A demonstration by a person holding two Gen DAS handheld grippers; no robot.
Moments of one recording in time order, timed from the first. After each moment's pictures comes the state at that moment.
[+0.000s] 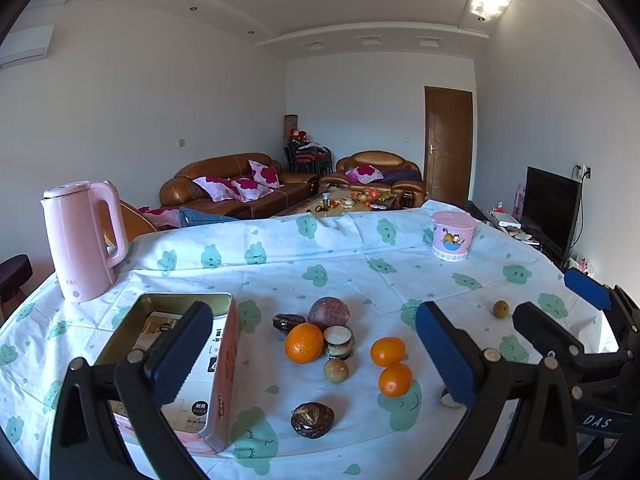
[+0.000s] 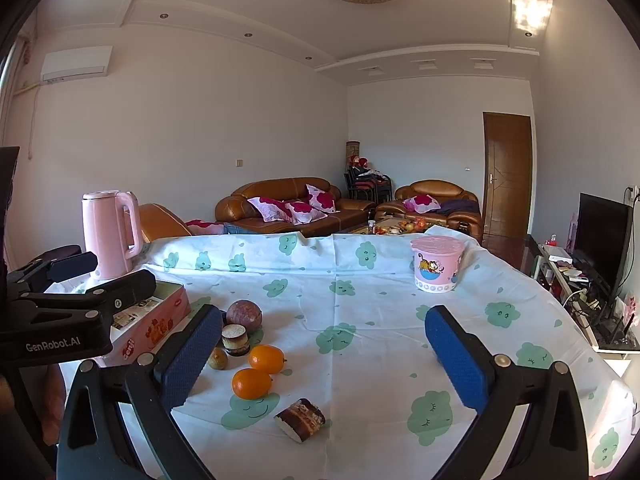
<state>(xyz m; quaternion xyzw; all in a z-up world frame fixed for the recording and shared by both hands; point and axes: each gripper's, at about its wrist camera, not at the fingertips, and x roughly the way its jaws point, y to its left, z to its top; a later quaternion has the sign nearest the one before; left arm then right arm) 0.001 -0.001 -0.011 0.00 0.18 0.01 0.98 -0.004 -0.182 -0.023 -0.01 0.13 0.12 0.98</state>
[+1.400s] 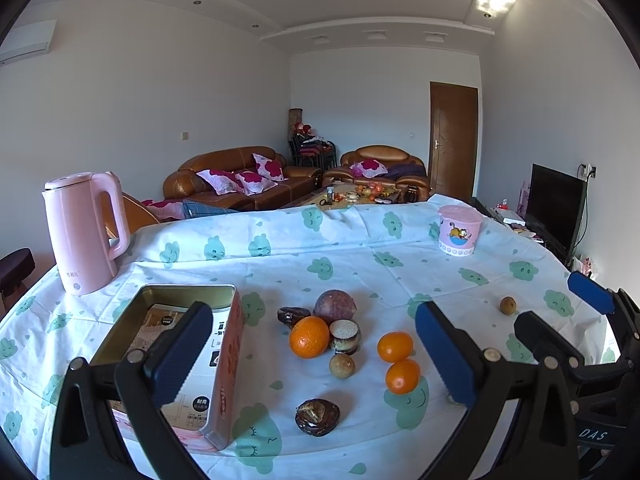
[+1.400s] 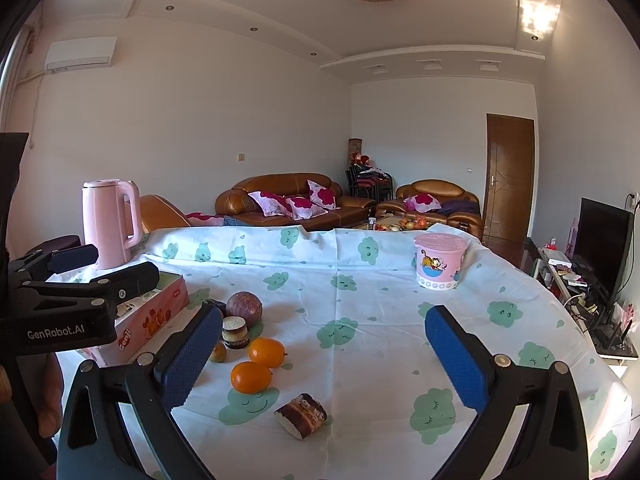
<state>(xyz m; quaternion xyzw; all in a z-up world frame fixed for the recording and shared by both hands) 0.001 0.010 -0.024 -0.01 0.19 0.01 0.98 -0.003 -0.176 -0.029 -0.02 0.14 0.13 0.98</state>
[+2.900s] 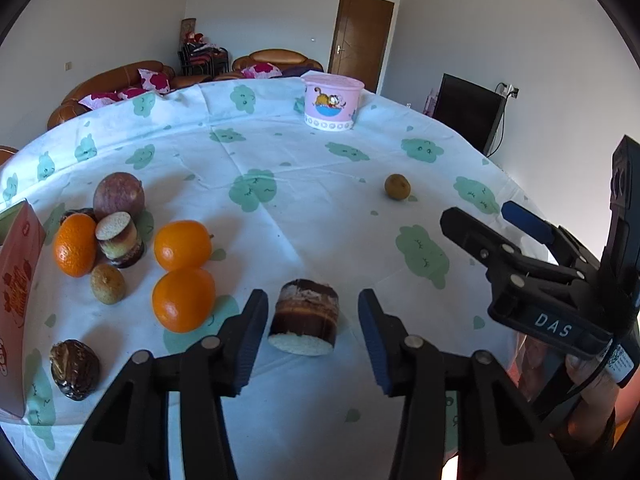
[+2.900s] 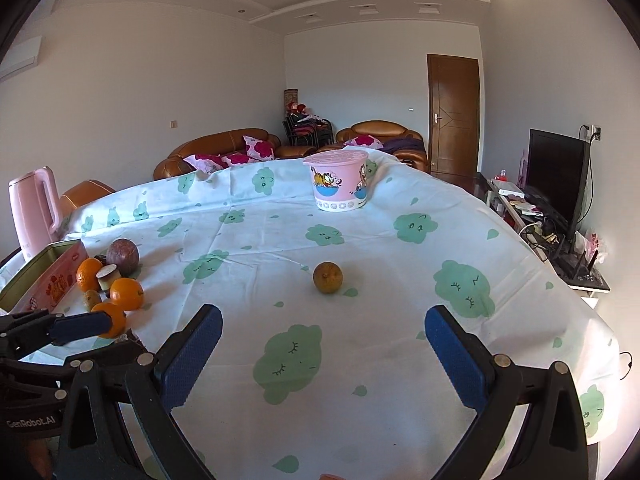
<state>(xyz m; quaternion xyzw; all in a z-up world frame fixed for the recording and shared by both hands) 0.057 -0.109 -0.100 -0.01 0.39 -0.19 0.90 0.040 -0.280 -0.091 0.02 0.25 0.03 0.97</state>
